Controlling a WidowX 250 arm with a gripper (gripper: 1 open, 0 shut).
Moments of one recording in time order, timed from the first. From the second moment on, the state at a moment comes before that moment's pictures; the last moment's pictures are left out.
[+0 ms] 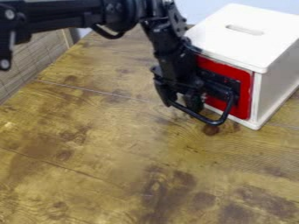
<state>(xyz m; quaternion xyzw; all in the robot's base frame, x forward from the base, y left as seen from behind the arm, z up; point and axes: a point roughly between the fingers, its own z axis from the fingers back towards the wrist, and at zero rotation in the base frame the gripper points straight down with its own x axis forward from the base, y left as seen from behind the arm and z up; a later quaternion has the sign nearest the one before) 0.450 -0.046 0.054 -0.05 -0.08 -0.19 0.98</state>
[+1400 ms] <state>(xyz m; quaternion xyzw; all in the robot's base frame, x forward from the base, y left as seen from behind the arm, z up) 0.438 -0.032 0.074 -0.06 -0.08 -0.17 0.98</state>
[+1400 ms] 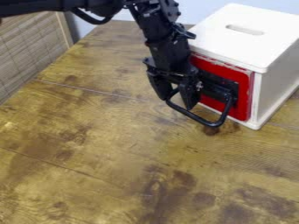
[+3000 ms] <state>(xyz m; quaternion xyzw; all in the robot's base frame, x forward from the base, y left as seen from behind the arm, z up) 0.428 -0.038 0.072 -0.02 -0.08 -0.09 0.99</state>
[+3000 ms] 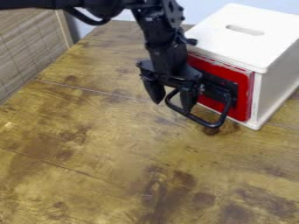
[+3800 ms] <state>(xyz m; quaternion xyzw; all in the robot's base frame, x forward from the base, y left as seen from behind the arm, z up) 0.428 -0.040 0.049 0.00 -0.05 -0.03 1.00</state>
